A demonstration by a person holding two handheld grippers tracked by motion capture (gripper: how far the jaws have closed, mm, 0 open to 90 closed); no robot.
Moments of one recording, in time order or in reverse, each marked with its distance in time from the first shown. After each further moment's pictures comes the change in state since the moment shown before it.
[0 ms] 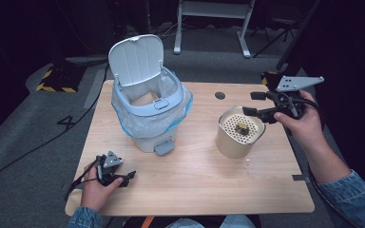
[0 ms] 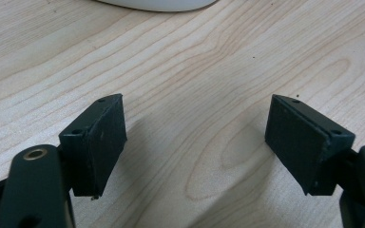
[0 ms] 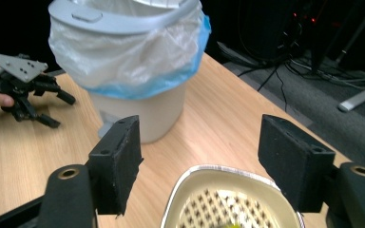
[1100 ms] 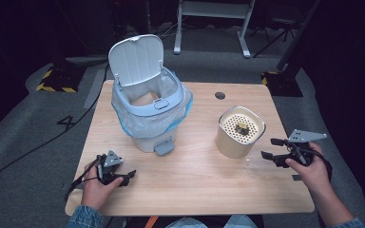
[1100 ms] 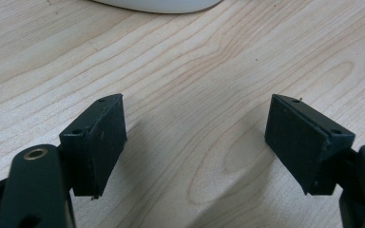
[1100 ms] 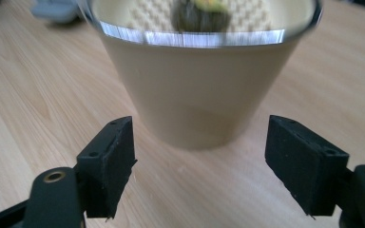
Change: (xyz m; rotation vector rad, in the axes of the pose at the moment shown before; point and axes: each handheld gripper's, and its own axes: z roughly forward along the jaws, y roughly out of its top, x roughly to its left) left arm 0.001 0.001 0.001 -0.001 0.004 0.000; right arm -0.001 -0.187 -0.011 0.152 -0.123 0.161
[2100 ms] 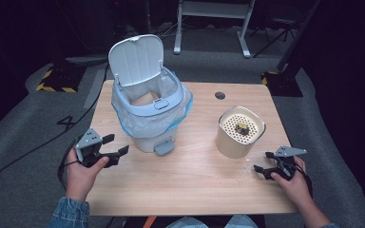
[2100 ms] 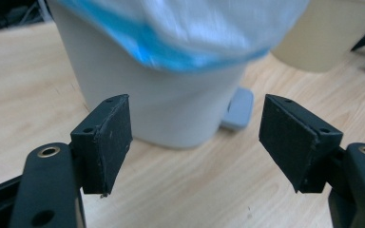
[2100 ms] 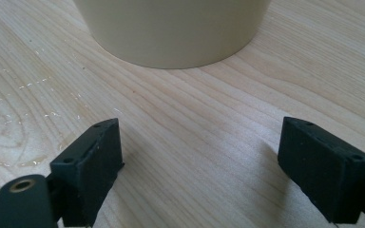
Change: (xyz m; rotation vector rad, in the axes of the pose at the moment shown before) left arm 0.022 0.066 -0.081 -0.301 -0.044 -0.081; right arm -0.002 -0.067 0.050 0.085 -0.072 0.031
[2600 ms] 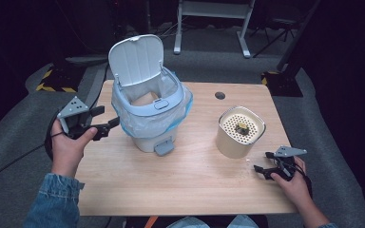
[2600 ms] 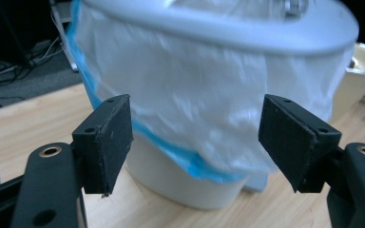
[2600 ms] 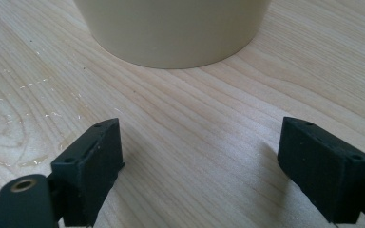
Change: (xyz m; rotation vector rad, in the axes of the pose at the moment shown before) left arm 0.027 0.077 -0.022 -0.078 0.028 0.017; right arm 0.000 0.000 0.000 -0.001 0.000 0.000
